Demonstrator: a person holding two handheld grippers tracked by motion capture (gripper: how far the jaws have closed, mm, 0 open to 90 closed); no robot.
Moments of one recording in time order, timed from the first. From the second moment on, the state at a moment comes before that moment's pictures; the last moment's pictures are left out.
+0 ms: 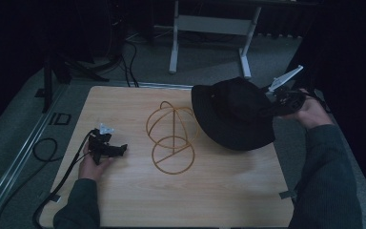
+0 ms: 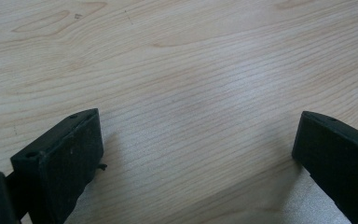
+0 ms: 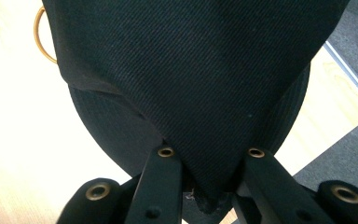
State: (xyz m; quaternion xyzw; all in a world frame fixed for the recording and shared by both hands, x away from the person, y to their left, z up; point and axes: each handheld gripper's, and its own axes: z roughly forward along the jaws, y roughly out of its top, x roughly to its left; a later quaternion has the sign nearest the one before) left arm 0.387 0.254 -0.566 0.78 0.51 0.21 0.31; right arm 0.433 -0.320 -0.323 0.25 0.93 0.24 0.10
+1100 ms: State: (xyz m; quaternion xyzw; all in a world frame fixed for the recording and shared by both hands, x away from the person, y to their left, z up) left arm 0.387 0.254 -0.566 0.78 0.51 0.21 0.31; right arm 0.416 -0.321 -0.293 0.22 0.93 0.28 0.11
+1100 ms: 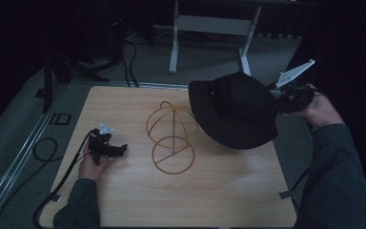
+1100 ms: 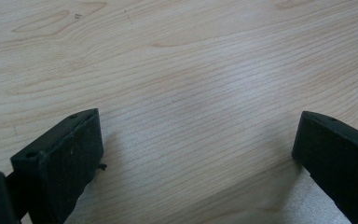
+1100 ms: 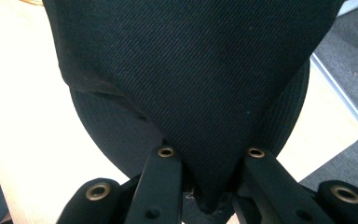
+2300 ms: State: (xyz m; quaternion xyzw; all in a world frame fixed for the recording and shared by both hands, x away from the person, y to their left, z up) left arm 0.387 0.254 -0.566 0.78 0.51 0.21 0.31; right arm 0.408 -0.307 -0.271 0.17 0.92 0.33 0.10
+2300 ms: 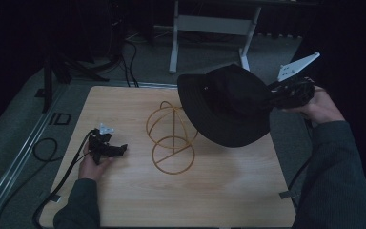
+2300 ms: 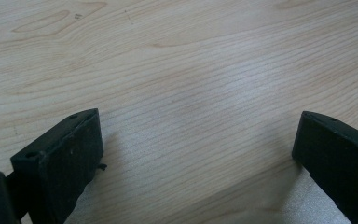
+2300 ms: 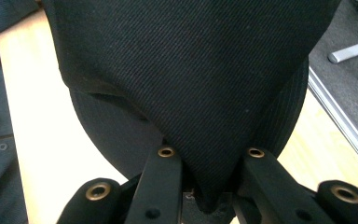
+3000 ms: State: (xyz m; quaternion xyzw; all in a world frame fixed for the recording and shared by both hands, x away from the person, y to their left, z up) left arm 0.387 0.254 -0.566 0.78 0.51 0.21 0.31; right arm 0.409 -0.288 -0.259 0.14 0.92 0.35 0.09
